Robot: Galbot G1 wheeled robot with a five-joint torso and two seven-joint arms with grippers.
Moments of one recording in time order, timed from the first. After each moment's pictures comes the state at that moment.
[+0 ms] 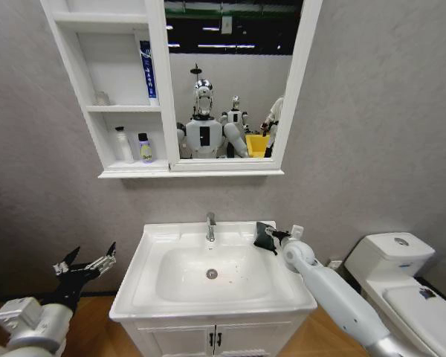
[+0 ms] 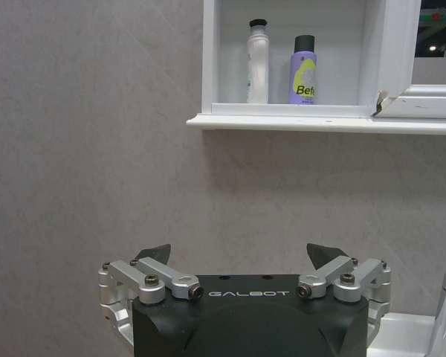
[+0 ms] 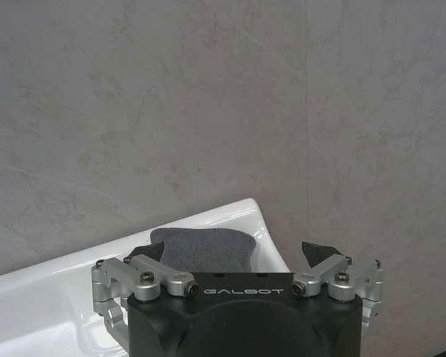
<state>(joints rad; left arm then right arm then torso) 1.81 -1.19 -1.02 -2.50 -0.67 0.34 -0.18 -0.65 0.97 0.03 1.43 1.13 -0.35 0.62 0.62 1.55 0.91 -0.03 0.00</state>
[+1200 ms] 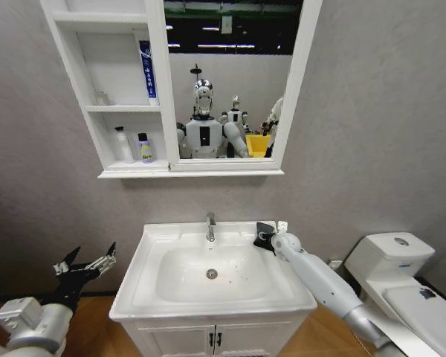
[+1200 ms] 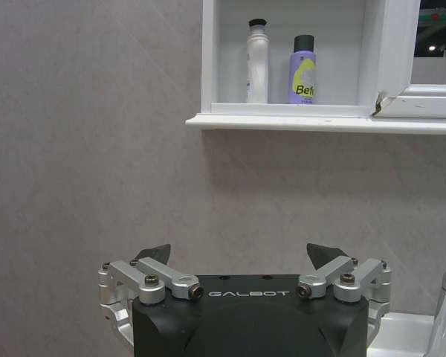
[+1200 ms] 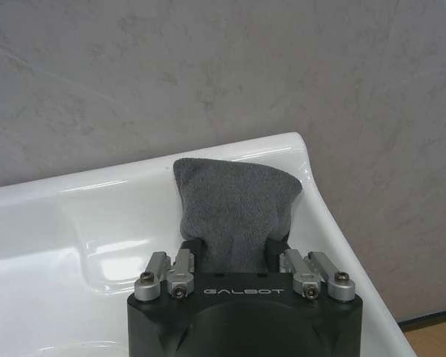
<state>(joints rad) 1.81 -1.19 -1.02 -2.50 -0.67 0.34 -0.18 -0.53 1.02 -0.09 1.24 1.13 -0.50 0.54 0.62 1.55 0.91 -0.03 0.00</state>
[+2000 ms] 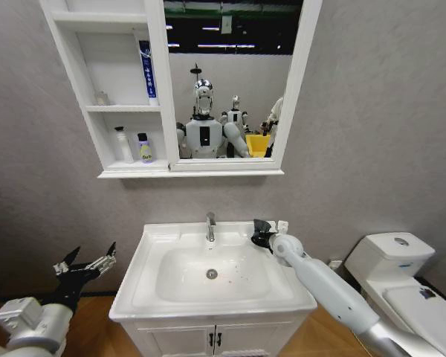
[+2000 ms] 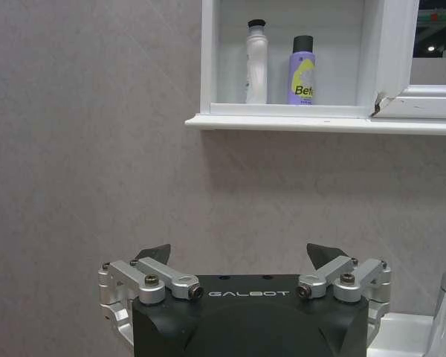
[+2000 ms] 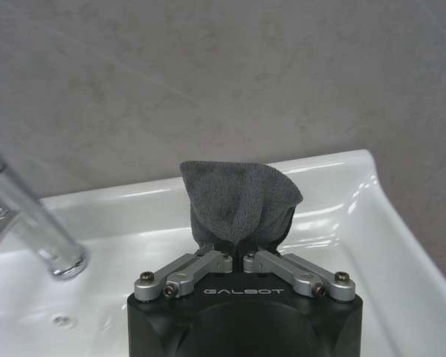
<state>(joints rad) 1.81 -1.19 -1.02 -2.50 -0.67 0.34 -0.18 -0.69 0.89 -0.11 1.73 1.26 -0.47 0.69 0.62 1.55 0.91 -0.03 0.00</state>
